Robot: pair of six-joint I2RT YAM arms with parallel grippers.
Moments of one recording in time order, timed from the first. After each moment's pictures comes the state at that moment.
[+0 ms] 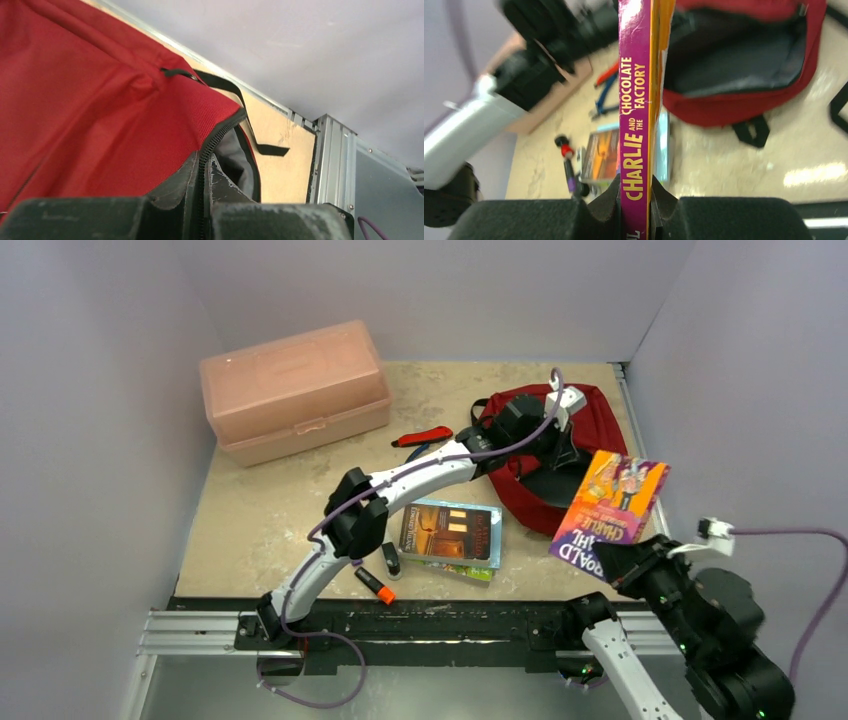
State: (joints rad) left arm -0.99 2.39 2.21 -0.10 0.30 -0.32; right arm 0.28 0.32 1.33 -1.30 0.14 0.66
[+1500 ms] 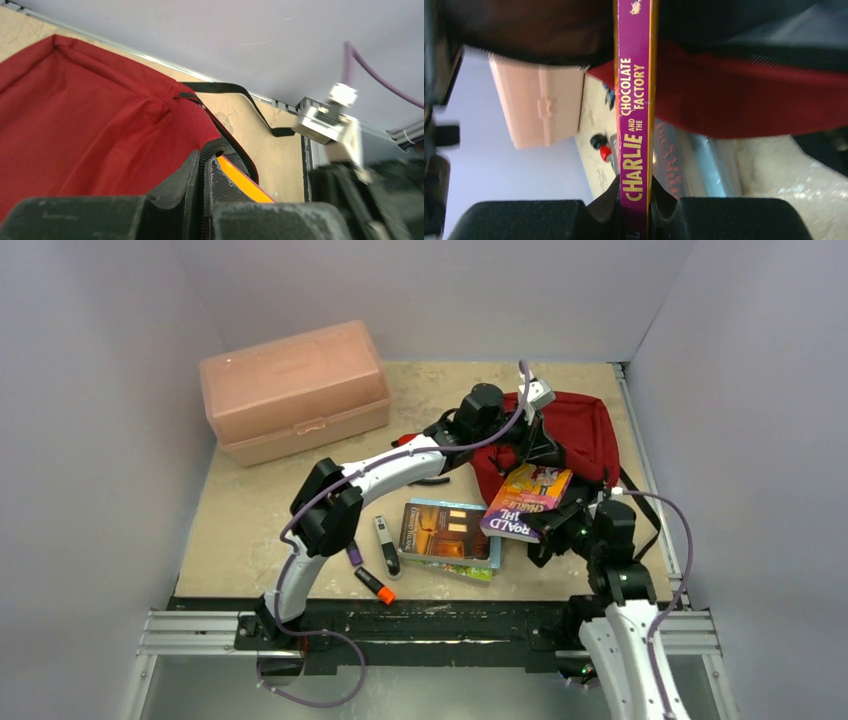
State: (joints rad) left arm -0.89 2.18 1.88 0.16 0.53 -0.23; right arm 0.14 0.40 0.45 -0.57 -0.29 1.17
